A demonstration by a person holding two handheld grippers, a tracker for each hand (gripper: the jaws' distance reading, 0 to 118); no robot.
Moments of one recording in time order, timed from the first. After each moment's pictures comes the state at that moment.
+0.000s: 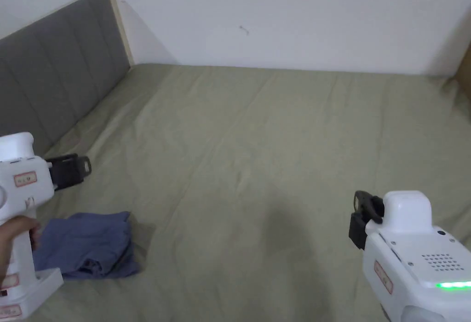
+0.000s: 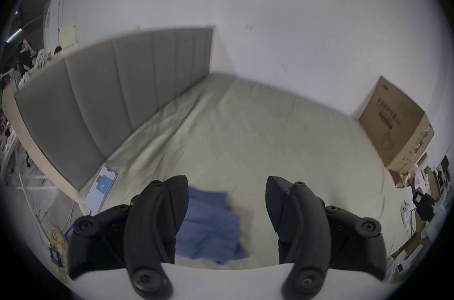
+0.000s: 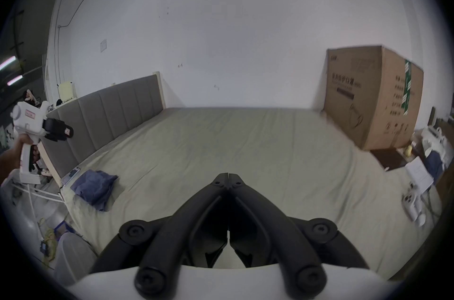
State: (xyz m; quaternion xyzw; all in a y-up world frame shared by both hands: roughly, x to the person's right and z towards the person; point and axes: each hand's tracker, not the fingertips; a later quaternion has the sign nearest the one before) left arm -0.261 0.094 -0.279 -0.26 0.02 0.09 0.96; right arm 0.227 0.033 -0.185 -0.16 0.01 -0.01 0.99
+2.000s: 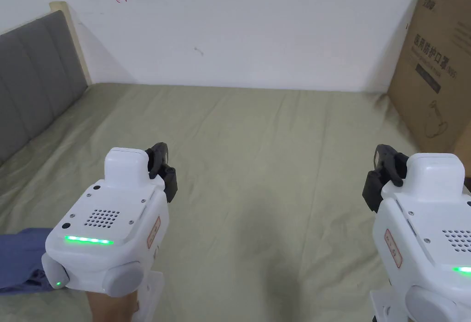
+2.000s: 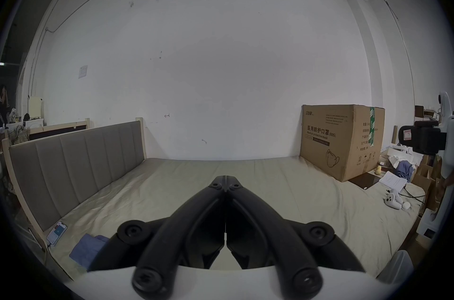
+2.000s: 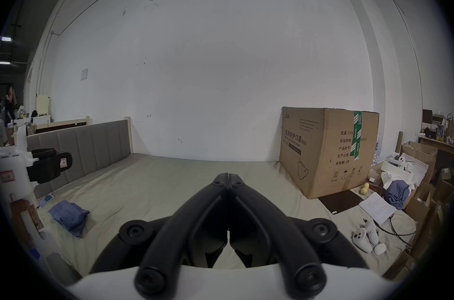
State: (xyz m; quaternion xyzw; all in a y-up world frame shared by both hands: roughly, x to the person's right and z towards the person) left arm -0.031 0.079 -0.193 -0.03 -0.11 0.01 0.99; right arm 0.292 0.108 -0.117 -0.02 -0.08 0.02 1.00
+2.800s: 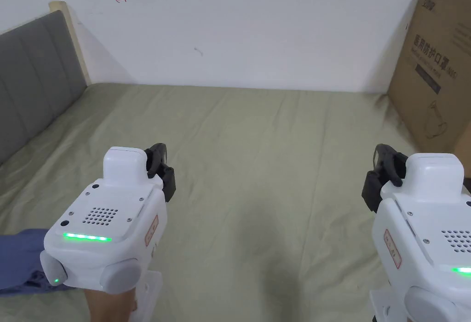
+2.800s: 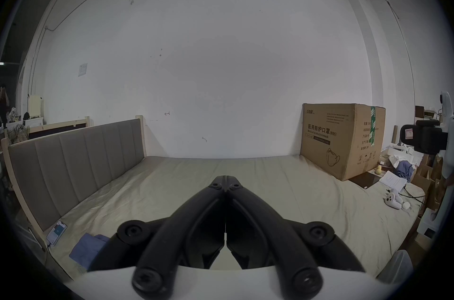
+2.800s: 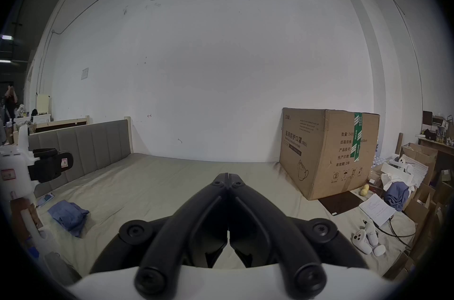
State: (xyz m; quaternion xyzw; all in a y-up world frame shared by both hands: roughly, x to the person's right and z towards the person) left arm -0.034 0.079 -0.199 -0.04 -0.11 0.01 0.99; right arm 0.290 0.110 -0.117 -0.02 -0.08 0.02 1.00
